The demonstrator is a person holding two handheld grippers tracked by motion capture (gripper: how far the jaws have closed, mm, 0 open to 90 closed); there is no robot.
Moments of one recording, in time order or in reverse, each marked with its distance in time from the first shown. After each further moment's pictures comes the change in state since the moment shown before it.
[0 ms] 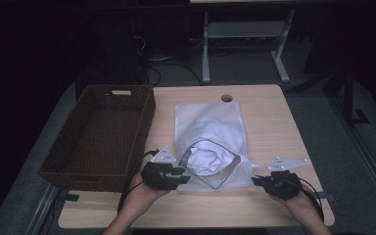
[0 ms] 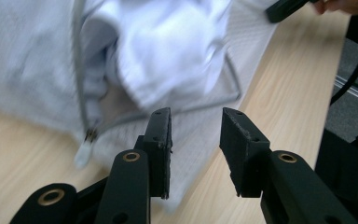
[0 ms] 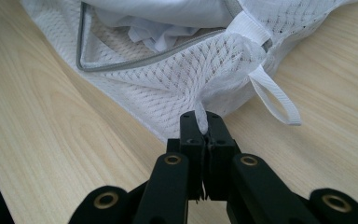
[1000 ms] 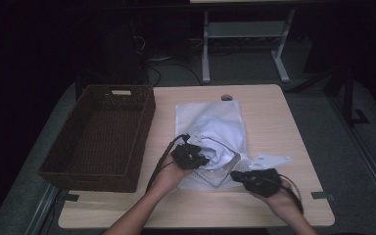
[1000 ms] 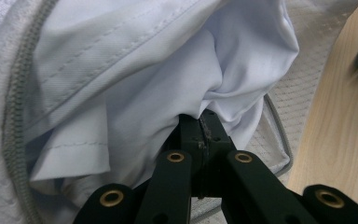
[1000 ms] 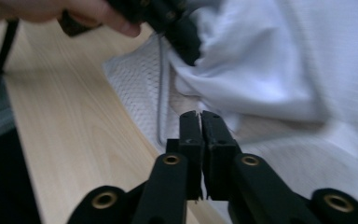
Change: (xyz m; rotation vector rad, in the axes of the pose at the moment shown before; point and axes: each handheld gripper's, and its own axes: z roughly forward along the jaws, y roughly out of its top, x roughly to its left) left arm 0.029 0.043 0.083 0.088 0.005 0.056; right arm 0.044 0.041 0.024 -0.108 0.093 -0.117
